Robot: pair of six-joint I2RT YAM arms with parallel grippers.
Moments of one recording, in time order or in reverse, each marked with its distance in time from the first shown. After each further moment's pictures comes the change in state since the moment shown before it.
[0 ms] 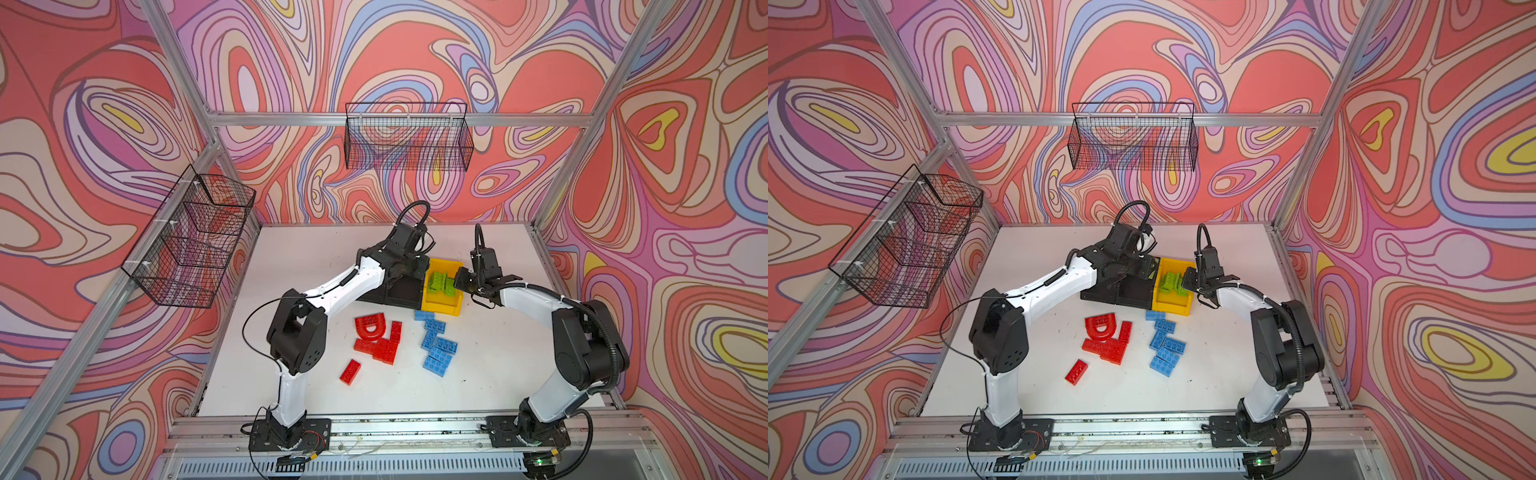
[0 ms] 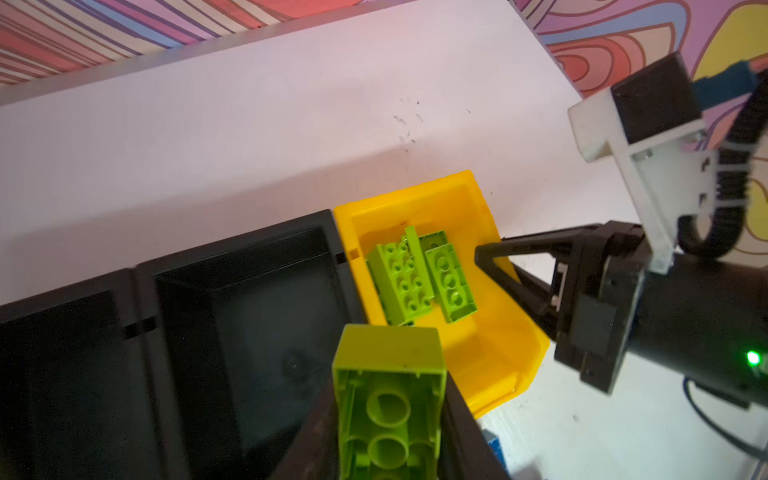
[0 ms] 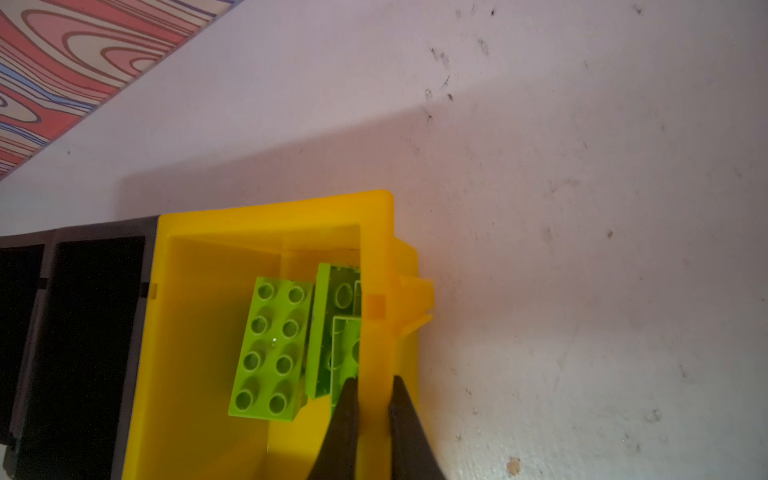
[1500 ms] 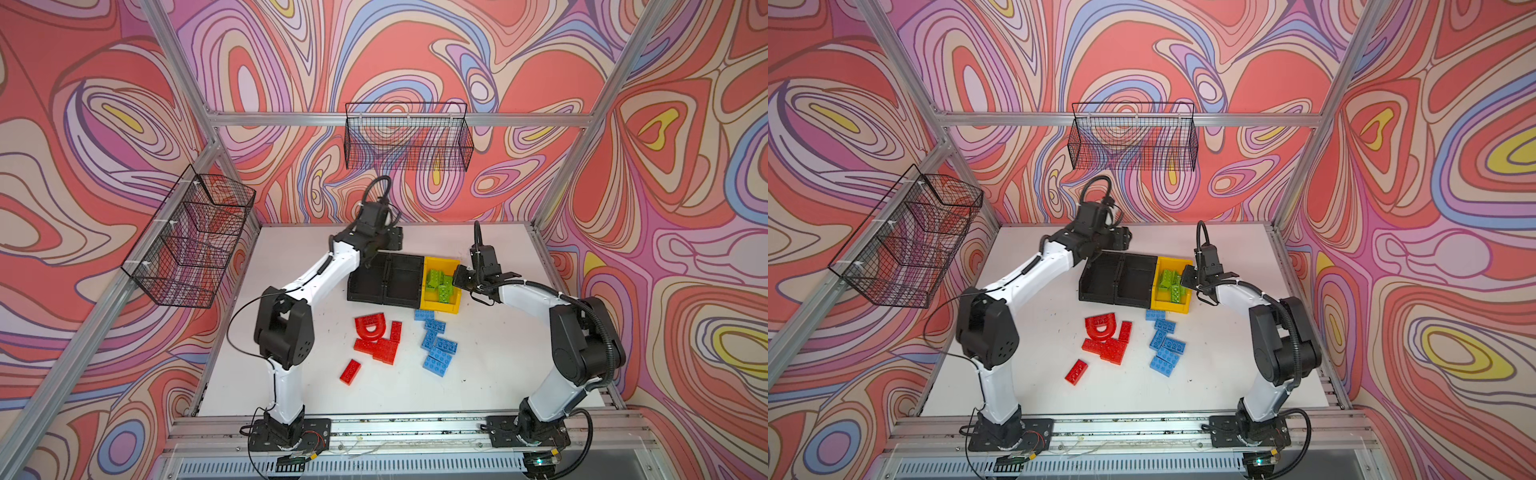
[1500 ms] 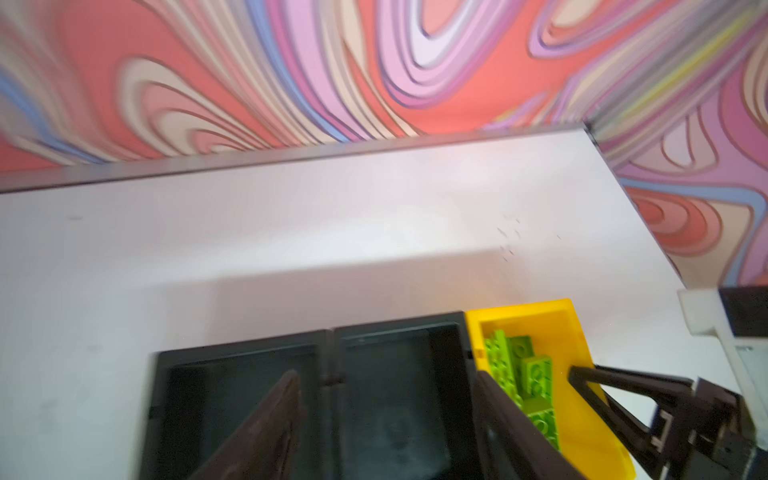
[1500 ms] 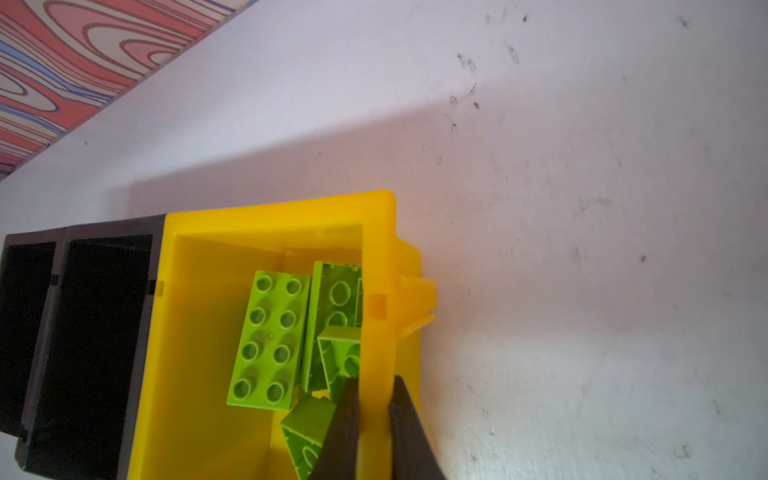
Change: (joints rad) left arm 0.266 -0.136 -0.050 0.058 -0.095 -0.037; right arm -0.001 0.044 0.055 -0.023 -0.052 -0.084
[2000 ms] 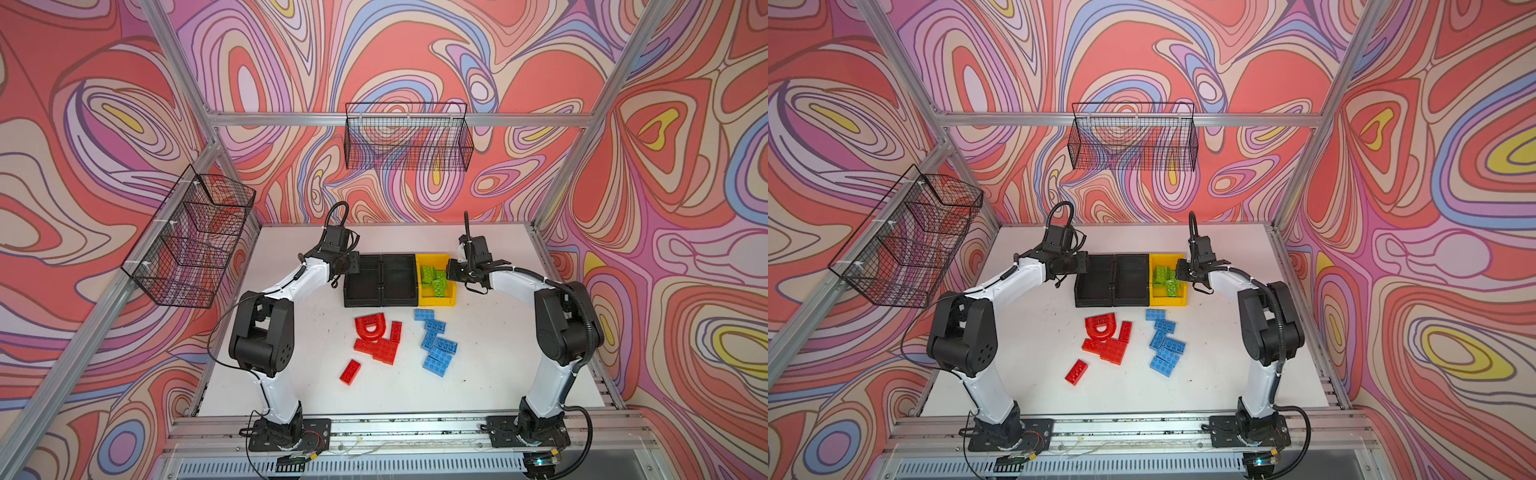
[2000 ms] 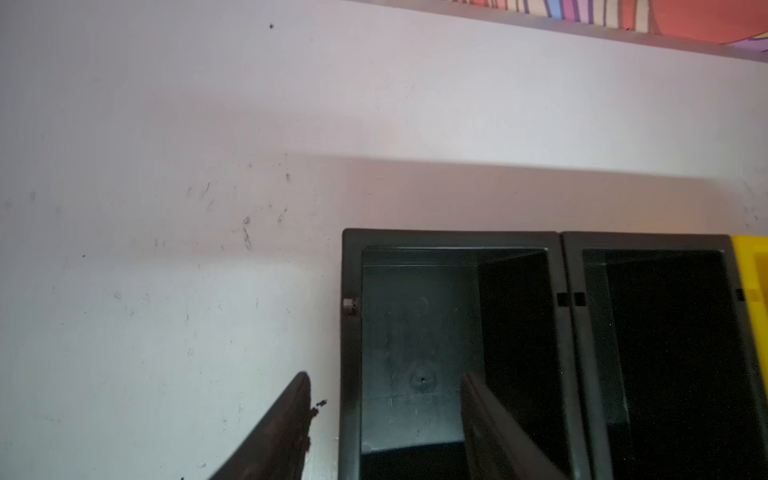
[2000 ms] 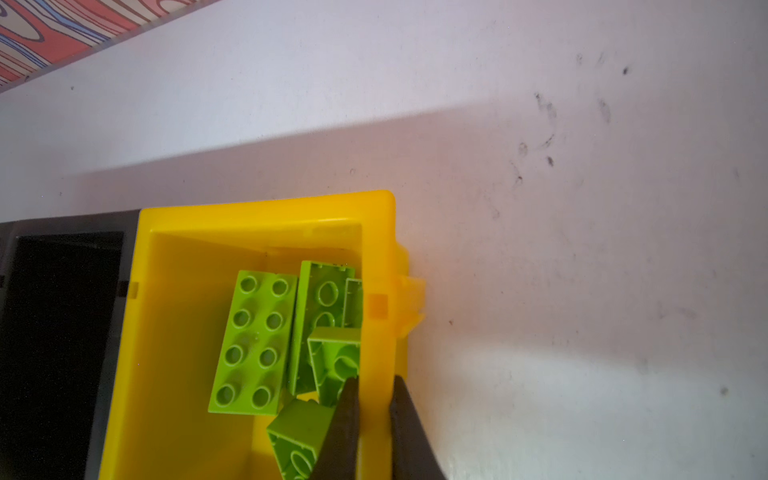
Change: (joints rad) left arm 0.165 -0.061 -0.353 0.019 -0.031 -0.007; right arm -0.001 0.157 0.184 -0.059 -0.040 -0.147
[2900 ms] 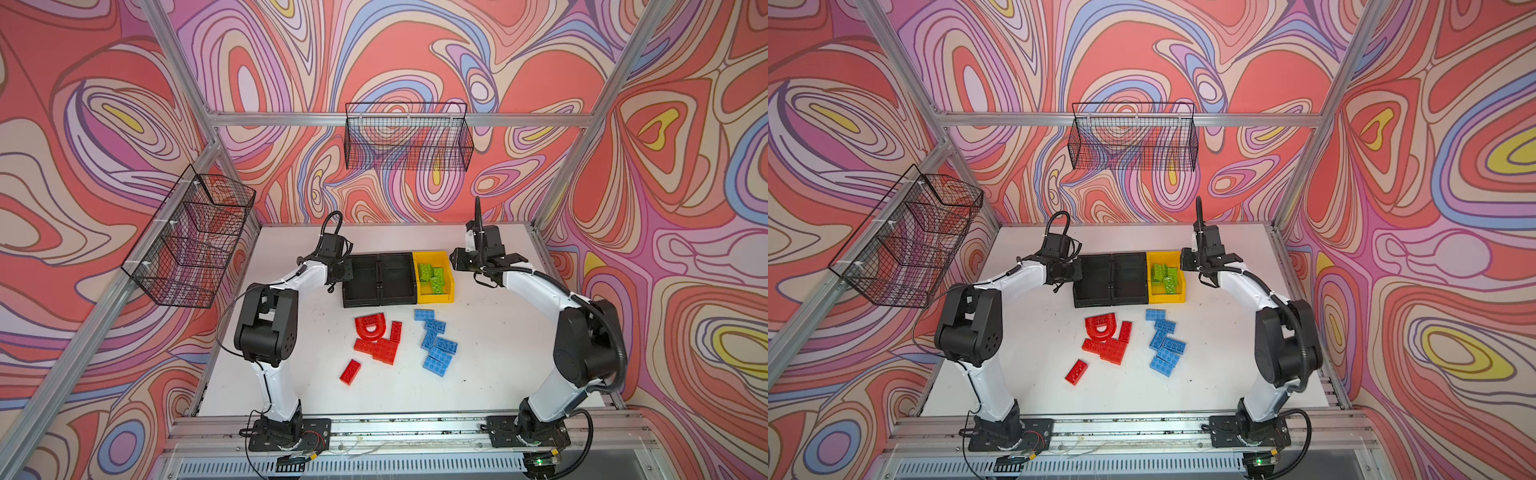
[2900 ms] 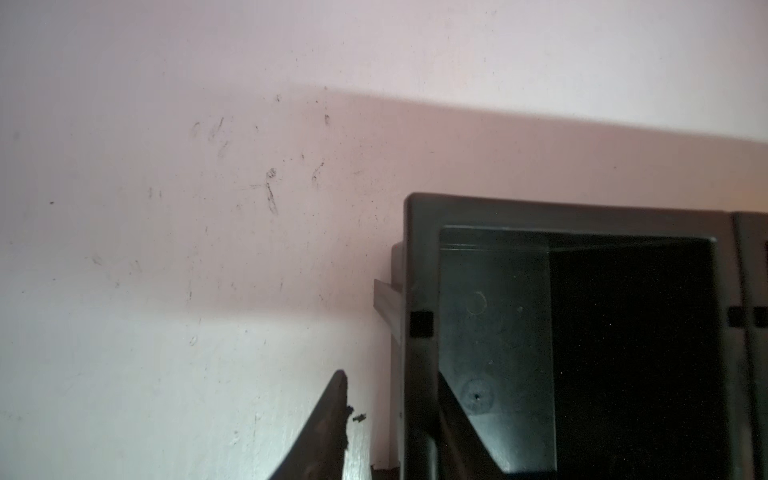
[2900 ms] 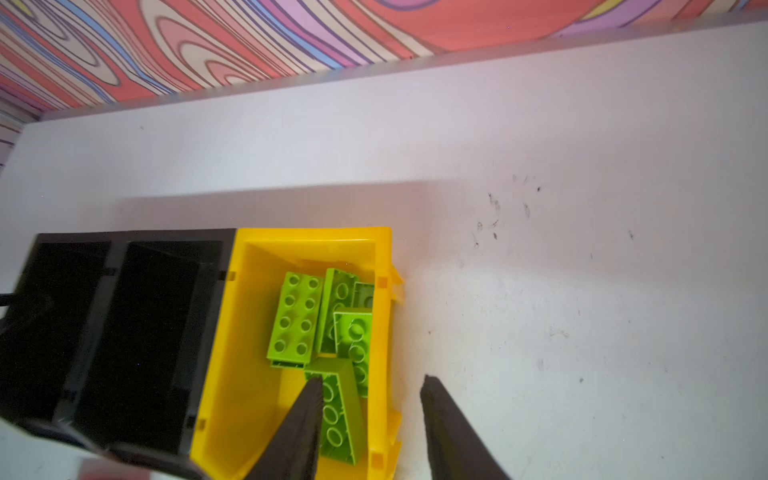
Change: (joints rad) left arm 0.045 0.082 -0.042 0.038 0.017 -0.020; right arm 0.001 -0.236 -0.009 -0.095 0.038 -0.093
